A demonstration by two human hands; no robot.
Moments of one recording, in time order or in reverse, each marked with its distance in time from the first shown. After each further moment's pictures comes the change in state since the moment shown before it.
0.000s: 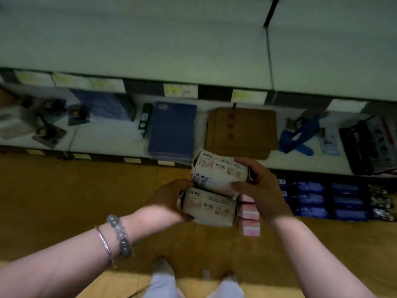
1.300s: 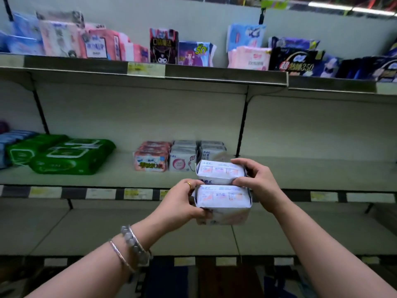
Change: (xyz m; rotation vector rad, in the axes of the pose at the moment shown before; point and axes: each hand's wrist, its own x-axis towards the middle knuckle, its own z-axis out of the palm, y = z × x) left_hand -0.160 0.318 -0.267 -0.060 0.376 0.592; right_hand -0.092 -0.467 0.058 -0.236 0.117 -0.608
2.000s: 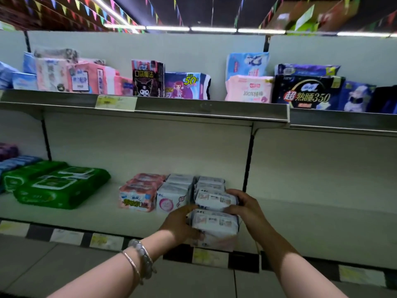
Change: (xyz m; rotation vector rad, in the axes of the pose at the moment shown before) left_hand 0.153 -0.028 0.044 -0.038 0.085 -0.152; right_hand 0.163 0.087 -0.056 0.081 -0.095 0.068
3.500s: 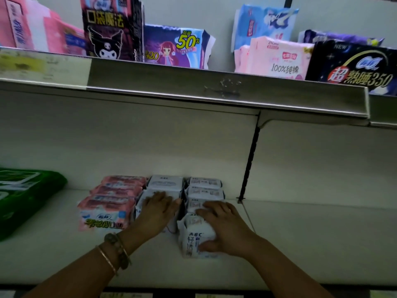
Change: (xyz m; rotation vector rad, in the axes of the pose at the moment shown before) left_hand 0.142 -0.070 -0.052 0.665 0.131 0.252; right_hand 0.084 0.066 0.032 -1.265 -0.232 -0.573
